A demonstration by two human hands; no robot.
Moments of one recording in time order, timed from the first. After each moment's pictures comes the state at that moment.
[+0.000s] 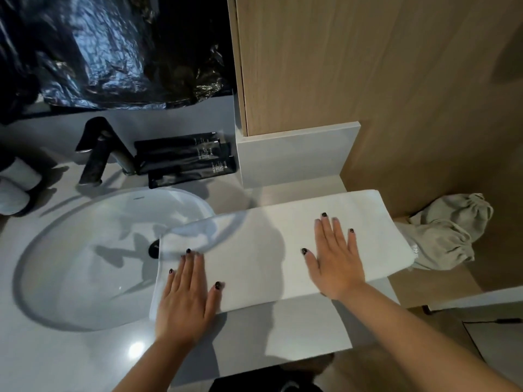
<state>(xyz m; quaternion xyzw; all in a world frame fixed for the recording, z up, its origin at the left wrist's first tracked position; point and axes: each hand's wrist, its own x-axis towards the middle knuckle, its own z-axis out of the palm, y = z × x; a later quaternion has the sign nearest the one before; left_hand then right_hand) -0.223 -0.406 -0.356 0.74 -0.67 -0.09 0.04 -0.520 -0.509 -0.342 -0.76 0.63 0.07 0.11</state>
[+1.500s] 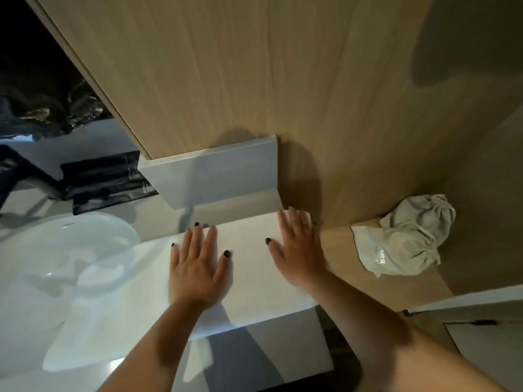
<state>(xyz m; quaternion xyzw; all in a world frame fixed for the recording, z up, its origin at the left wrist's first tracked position) -0.386 -0.531 -0.348 0.74 -0.66 -0.10 0.02 -0.608 -0.584 -0.349 -0.77 0.62 -0.03 0.16</state>
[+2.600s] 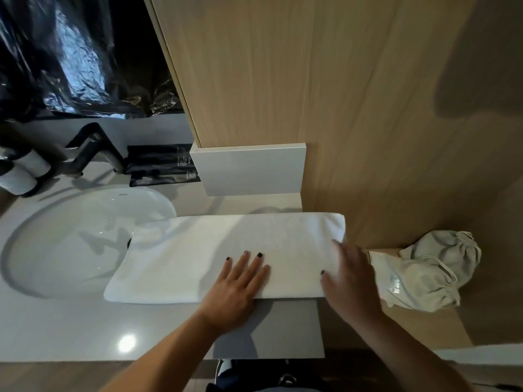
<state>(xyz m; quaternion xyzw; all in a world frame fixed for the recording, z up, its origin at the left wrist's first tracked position) -0.424 -0.453 -0.347 0.56 -0.83 -0.01 -0.02 -0.681 -0.515 -0.322 -0.76 0.61 -0.18 0.10</state>
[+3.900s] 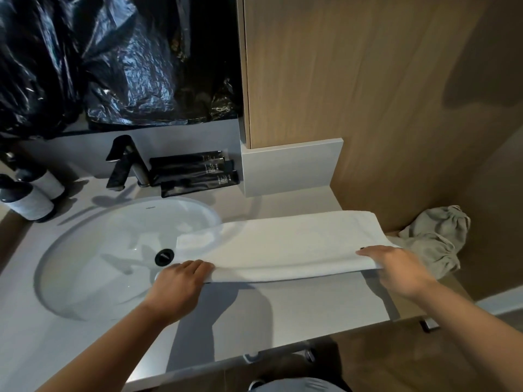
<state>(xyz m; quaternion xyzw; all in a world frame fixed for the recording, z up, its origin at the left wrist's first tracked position) -0.179 -0.417 -0.315 0.54 -0.84 0.04 0.06 -0.635 -0.473 -0.285 -0.78 0.62 0.05 0.10</state>
